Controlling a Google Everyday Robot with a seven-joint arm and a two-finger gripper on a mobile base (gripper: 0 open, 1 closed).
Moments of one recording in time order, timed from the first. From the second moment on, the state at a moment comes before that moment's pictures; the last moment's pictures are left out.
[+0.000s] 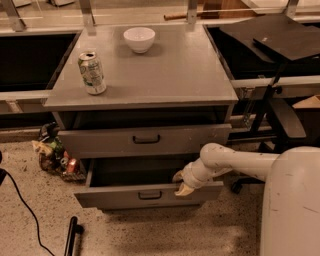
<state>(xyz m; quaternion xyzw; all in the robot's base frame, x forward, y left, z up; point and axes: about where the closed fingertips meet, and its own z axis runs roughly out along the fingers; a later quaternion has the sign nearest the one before) 0.589 -0.082 0.419 -0.74 0.62 0.13 0.22</state>
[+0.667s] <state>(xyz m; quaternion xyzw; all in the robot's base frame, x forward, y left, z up) 0.588 -0.082 0.419 -0.74 0.62 0.13 0.22</state>
